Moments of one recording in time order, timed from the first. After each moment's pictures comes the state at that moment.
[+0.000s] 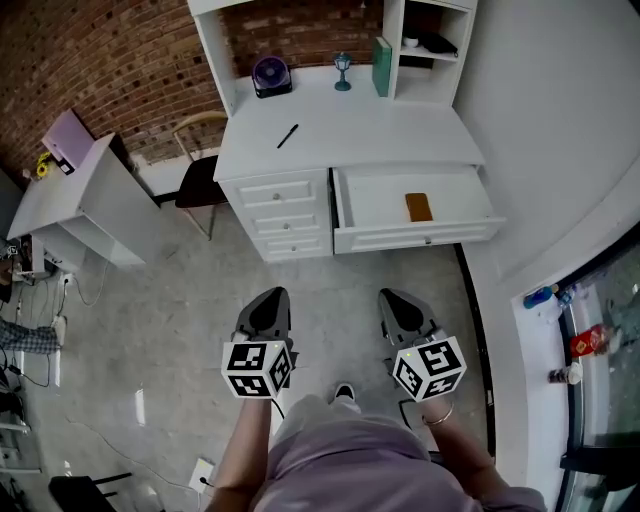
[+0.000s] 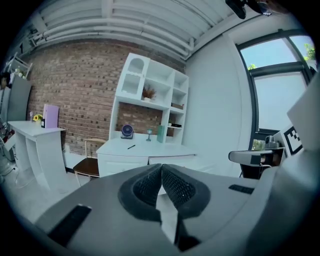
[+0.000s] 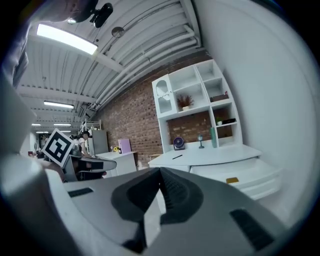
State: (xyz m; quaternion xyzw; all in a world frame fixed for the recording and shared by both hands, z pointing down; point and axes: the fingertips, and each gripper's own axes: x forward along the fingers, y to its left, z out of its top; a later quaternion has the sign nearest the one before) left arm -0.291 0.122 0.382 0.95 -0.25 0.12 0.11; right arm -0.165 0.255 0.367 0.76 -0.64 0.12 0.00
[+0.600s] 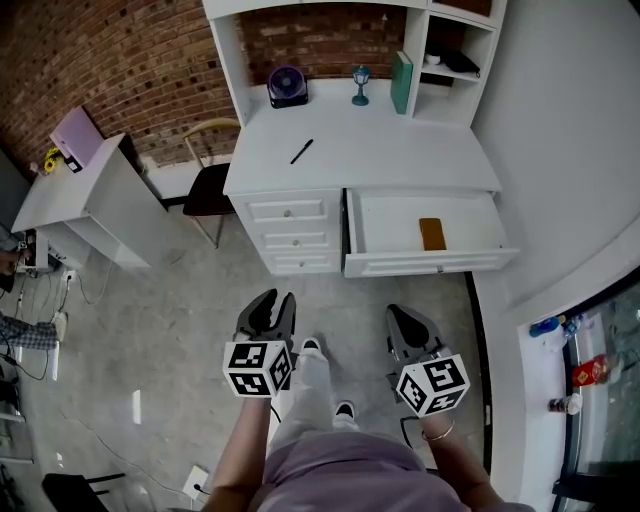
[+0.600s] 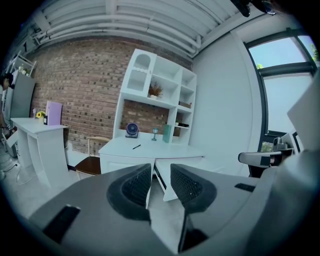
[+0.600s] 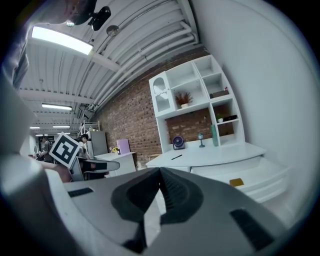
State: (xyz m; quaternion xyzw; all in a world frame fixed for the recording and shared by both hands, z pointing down) left arm -0.266 0.062 0.391 0.95 -0.27 0.12 0.13; right arm -0.136 0.215 0.372 0.76 -0.64 0.13 0.00
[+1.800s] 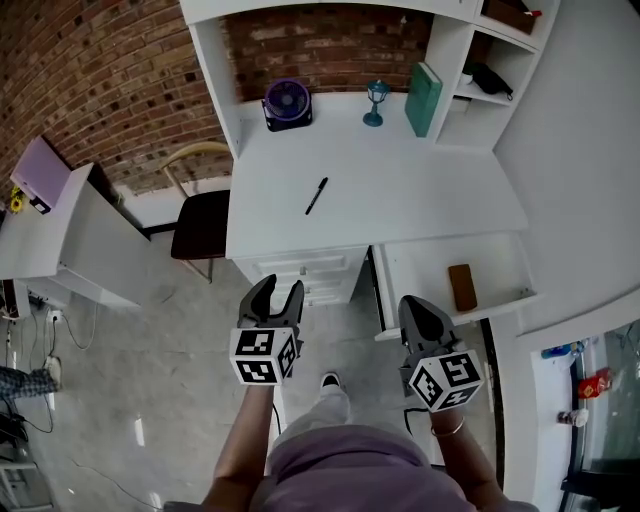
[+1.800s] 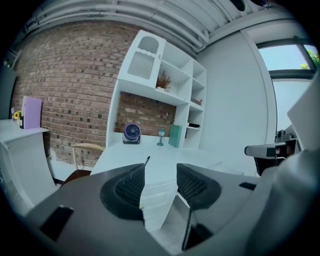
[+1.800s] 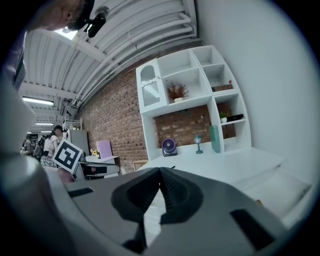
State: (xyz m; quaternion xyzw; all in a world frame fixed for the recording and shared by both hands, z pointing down) left arm -0.158 -0.206 0.404 0.96 -0.23 0.13 0.12; right arm -0.041 -0.025 0.365 0.80 -0.59 0.14 0.00
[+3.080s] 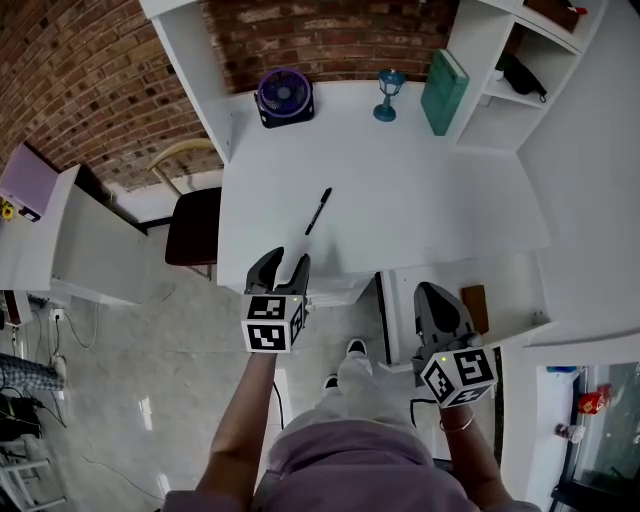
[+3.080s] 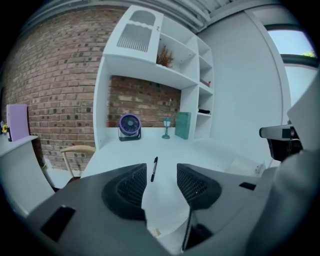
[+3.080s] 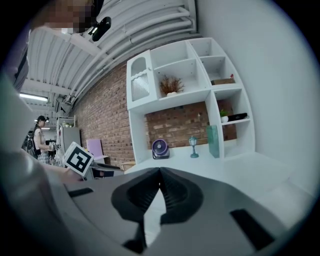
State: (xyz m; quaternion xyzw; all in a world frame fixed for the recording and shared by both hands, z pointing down) left arm -0.039 -0.317 0.450 0.95 -0.22 0.20 0.09; right arm 0.066 -0.108 0.377 0.81 -0.57 0.14 0.01
